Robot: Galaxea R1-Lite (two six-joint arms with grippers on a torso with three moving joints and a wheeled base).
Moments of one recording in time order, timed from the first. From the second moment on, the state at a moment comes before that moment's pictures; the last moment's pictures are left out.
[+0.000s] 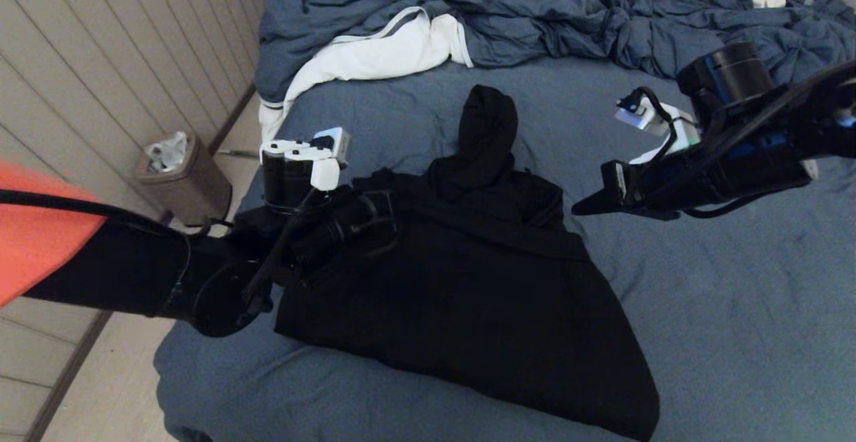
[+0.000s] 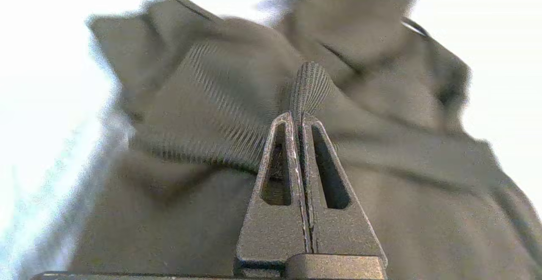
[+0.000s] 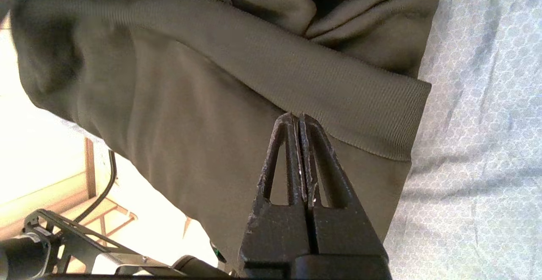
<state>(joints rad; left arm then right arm) -0.65 1.90 -1.04 -0.74 0.11 -0.34 0.20 1.73 -1.55 0.53 0.33 0.17</state>
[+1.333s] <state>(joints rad) -1.14 1.33 -0.33 -0.53 0.13 -0.40 0.20 1.71 -1.55 0.53 0.33 0.16</state>
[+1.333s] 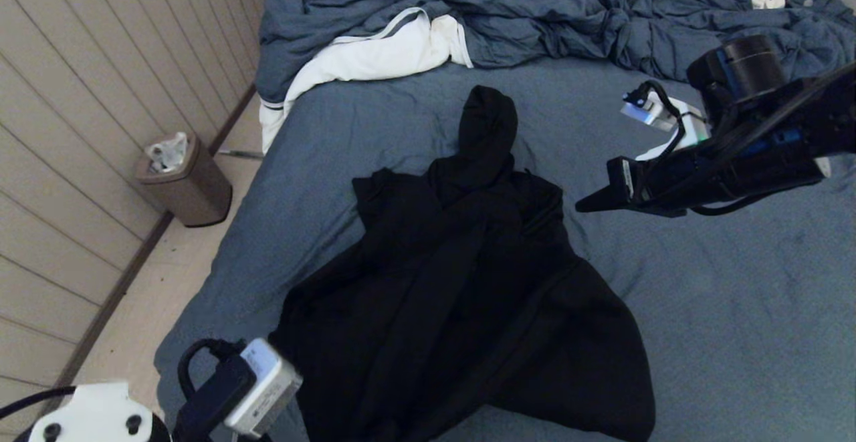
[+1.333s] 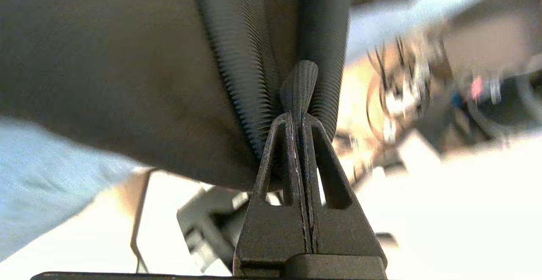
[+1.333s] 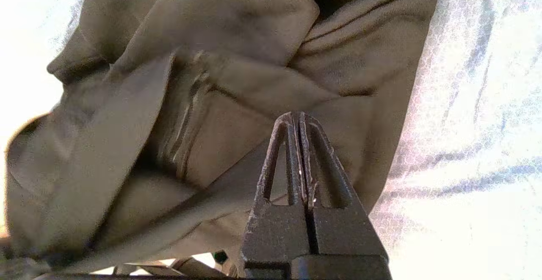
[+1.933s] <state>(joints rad) -1.21 1.43 -0.18 -0.55 -0.02 -0.40 0.23 1.72 -1.53 0.53 0.33 0.16</state>
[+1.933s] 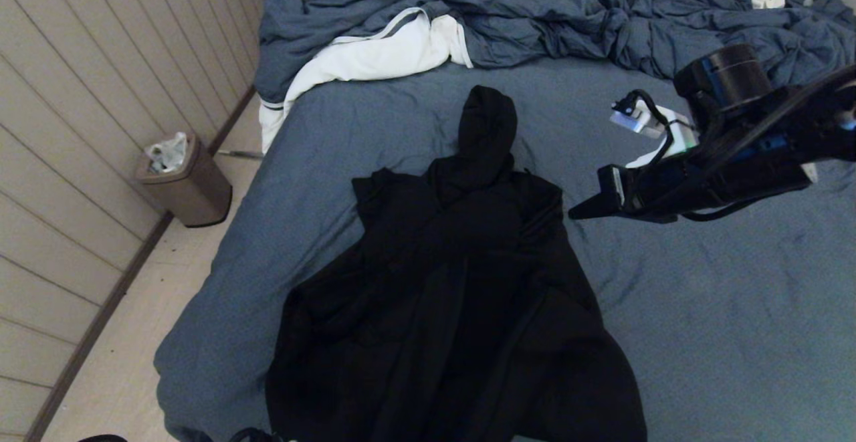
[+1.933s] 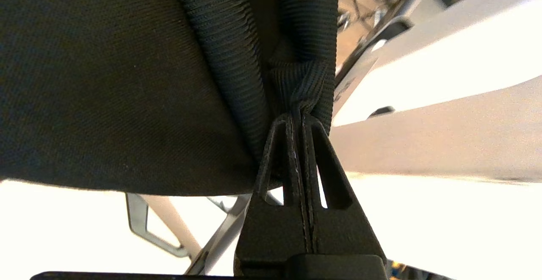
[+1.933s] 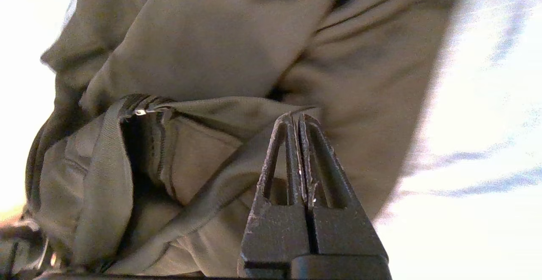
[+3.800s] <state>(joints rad) -1.20 1.39 -0.08 -0.64 0.07 -0.42 0.54 1.83 -1.39 0.35 0.13 0.18</state>
